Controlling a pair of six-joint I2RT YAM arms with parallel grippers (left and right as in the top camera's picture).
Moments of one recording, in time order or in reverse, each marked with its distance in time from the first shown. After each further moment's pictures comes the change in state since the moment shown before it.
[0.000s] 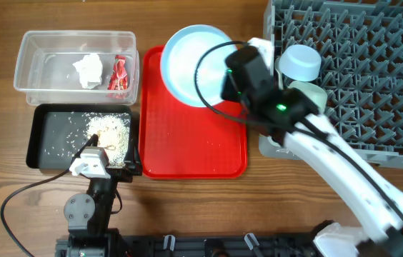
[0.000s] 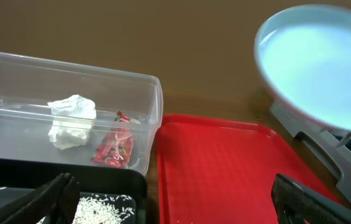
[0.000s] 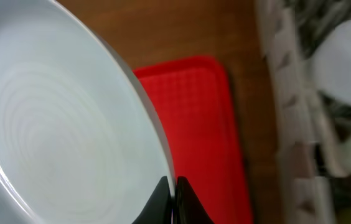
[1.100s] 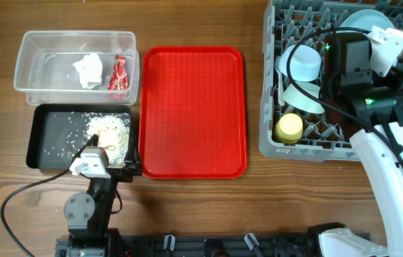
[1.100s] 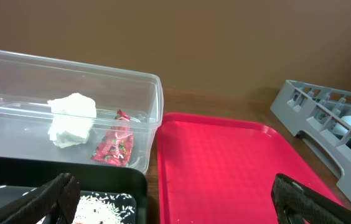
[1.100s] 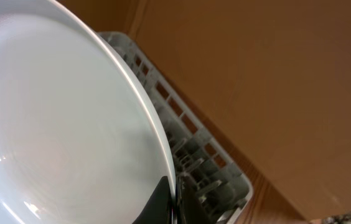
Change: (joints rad) left arm 0.000 0.006 0.000 0.000 0.000 0.000; right arm -0.425 -0.138 0.000 -0.156 0.743 -0.362
